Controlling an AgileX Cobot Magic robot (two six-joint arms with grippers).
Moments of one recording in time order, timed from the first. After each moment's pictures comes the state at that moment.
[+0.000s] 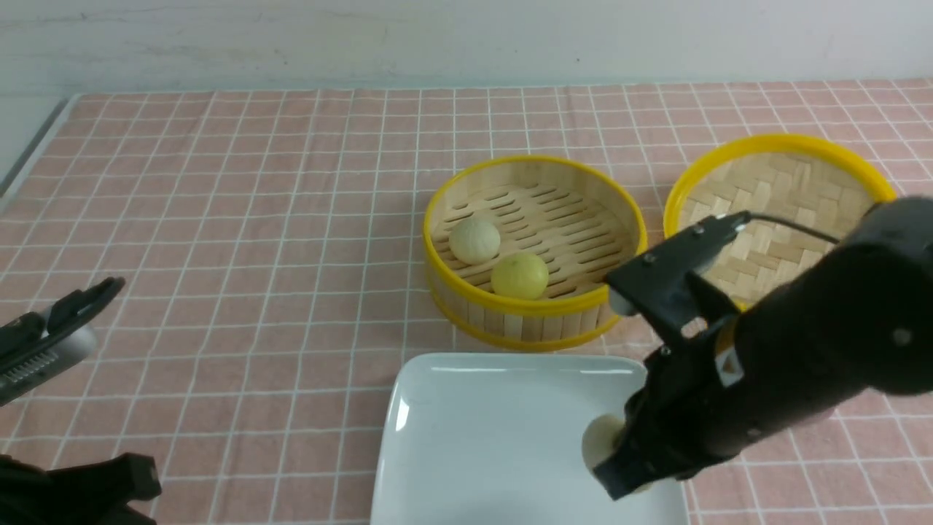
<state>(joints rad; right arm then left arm) 0.75 1.47 -0.94 0.12 0.70 0.08 0.00 0.81 -0.56 -0.30 1.00 -0.26</state>
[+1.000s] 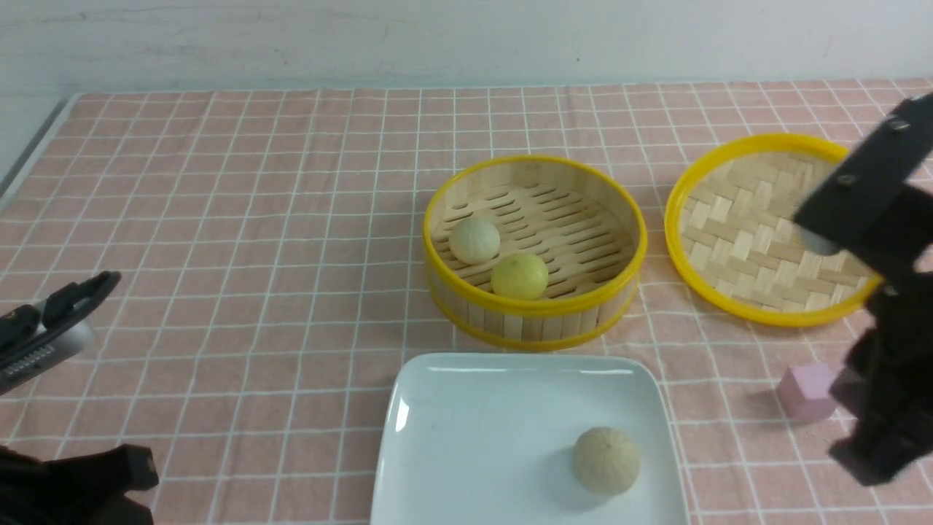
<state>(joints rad) 0.75 1.09 -1.05 -0.19 1.22 0.11 0.00 0.81 -0.56 -0.28 0.95 -0.26</state>
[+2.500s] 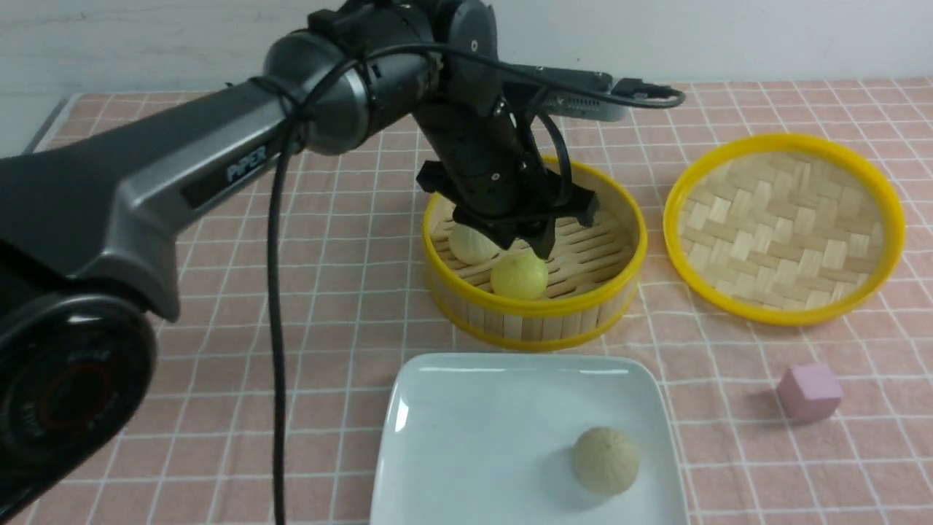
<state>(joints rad) 0.75 0.27 -0.36 -0.36 0.61 0.16 -0.61 2.10 -1.92 -0.12 0.99 -0.05</state>
